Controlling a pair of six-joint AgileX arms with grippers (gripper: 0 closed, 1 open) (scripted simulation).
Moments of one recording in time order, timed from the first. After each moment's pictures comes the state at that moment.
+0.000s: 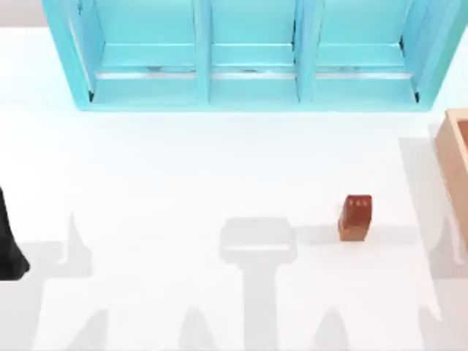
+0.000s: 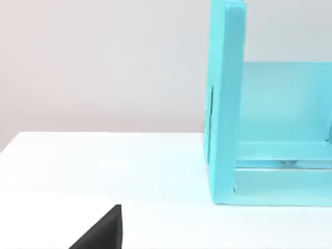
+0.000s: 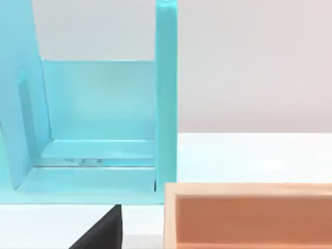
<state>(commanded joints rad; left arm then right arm) 0.00 0.00 0.00 0.00 0.00 0.00 0.00 0.00 0.00 0.00 0.00 0.00</state>
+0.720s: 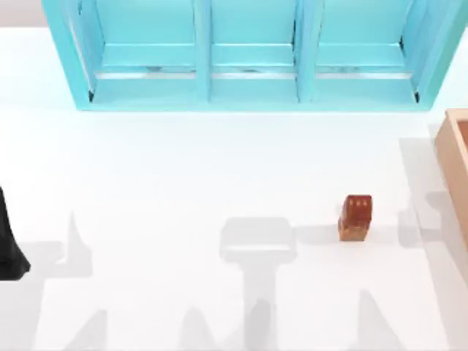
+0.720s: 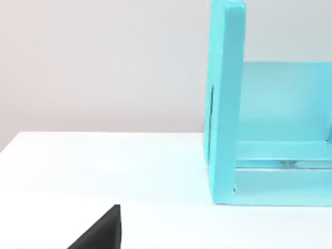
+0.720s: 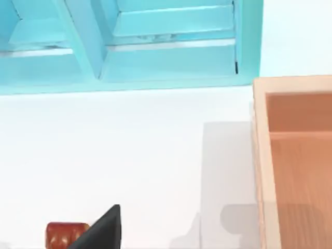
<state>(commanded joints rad) 0.00 0.00 0.00 0.00 0.00 0.00 0.16 0.58 0.52 -0.40 0.00 0.16</state>
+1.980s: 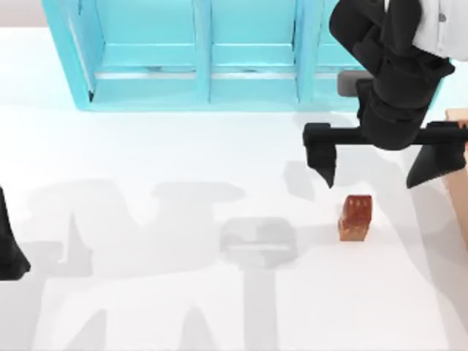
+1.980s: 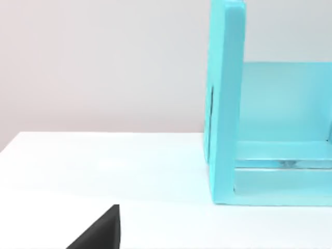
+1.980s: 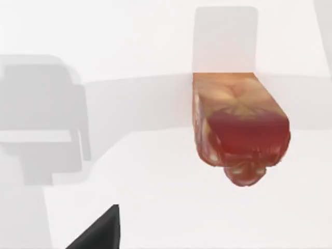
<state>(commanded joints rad) 0.00 0.00 0.00 0.00 0.00 0.00 0.48 1.96 1.62 -1.24 0.00 0.50</state>
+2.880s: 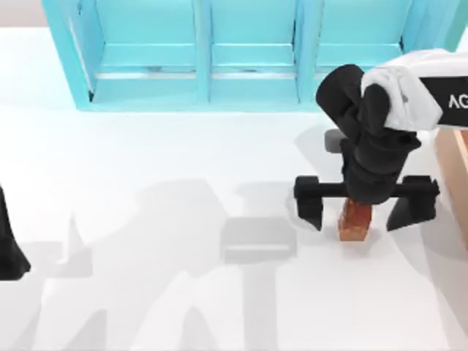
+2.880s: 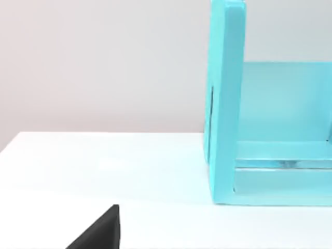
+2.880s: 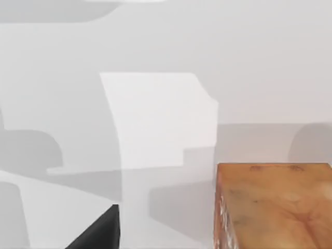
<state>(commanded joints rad) 0.00 0.00 0.00 0.00 0.00 0.00 0.48 2.06 1.36 -0.87 0.00 0.50</state>
